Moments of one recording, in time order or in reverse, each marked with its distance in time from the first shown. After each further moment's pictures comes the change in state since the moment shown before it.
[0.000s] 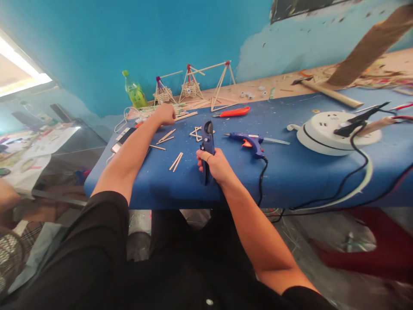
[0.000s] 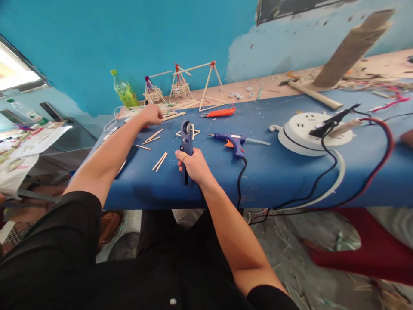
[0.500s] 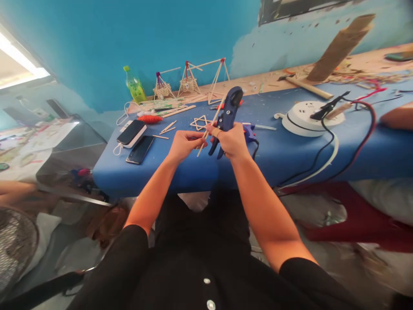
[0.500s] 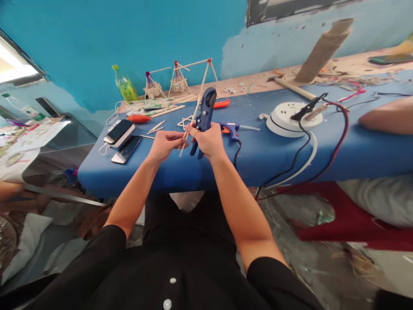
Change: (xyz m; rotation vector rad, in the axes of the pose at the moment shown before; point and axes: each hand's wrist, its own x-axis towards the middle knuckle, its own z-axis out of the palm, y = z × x) left_hand -0.196 0.108 0.061 -1.462 0.049 0.132; right_hand -0.006 -0.034 -0.013 -0.039 0.268 -0.332
